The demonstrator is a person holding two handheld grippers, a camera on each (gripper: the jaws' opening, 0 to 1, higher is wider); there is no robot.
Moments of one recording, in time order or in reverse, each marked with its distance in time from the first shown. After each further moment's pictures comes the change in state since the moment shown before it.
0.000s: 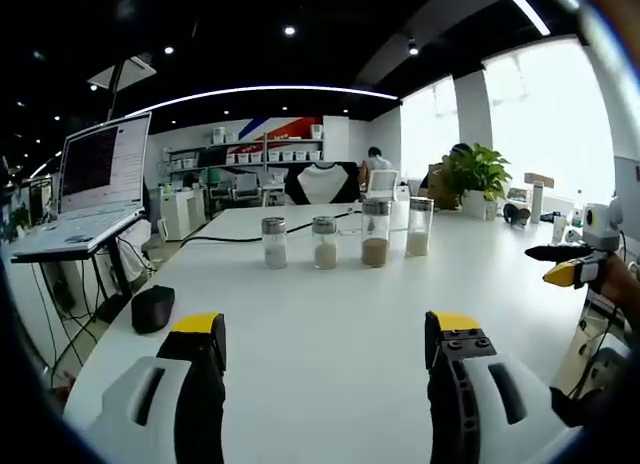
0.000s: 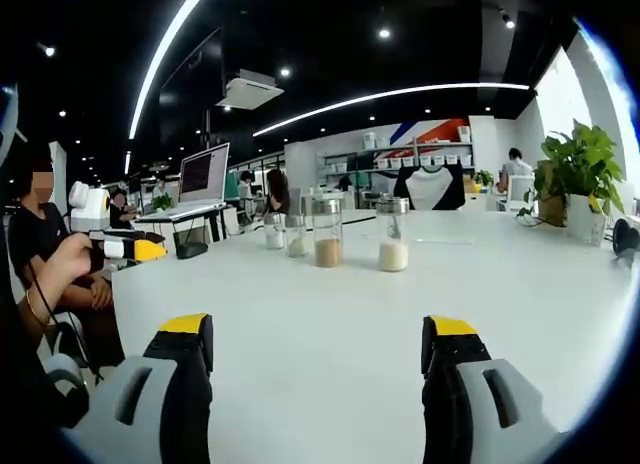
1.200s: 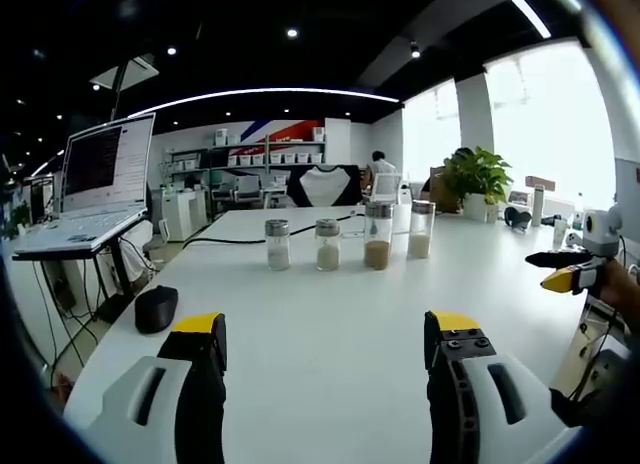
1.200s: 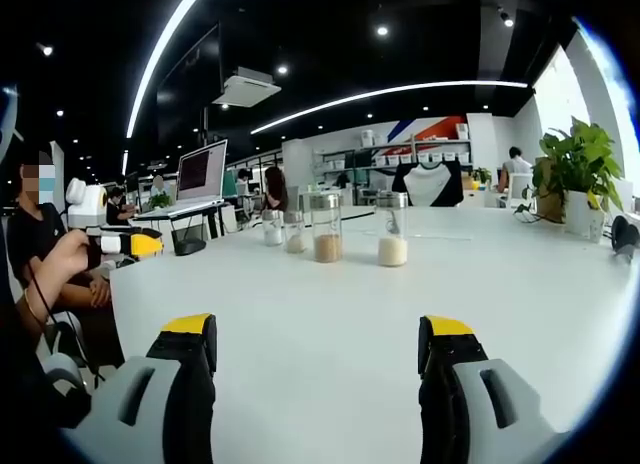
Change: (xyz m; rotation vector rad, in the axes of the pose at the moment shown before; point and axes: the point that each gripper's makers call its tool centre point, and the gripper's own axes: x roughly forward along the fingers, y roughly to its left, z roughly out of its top) left arm -0.004 0.004 0.001 -0.008 -0.014 0.006; right arm 0.000 0.001 -0.007 0.005 0.012 -0.009
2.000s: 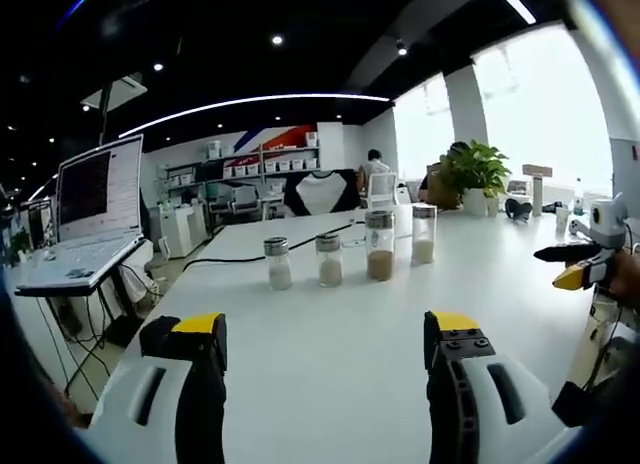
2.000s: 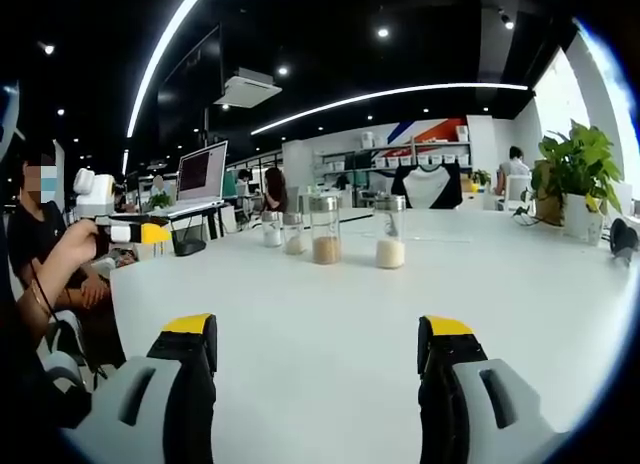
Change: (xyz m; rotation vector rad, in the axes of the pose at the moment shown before) left arm 0.017 0.002 0.023 0.083 -0.017 -0.003; right arm -0.005 -0.003 0.003 -0.008 -0.007 -0.002
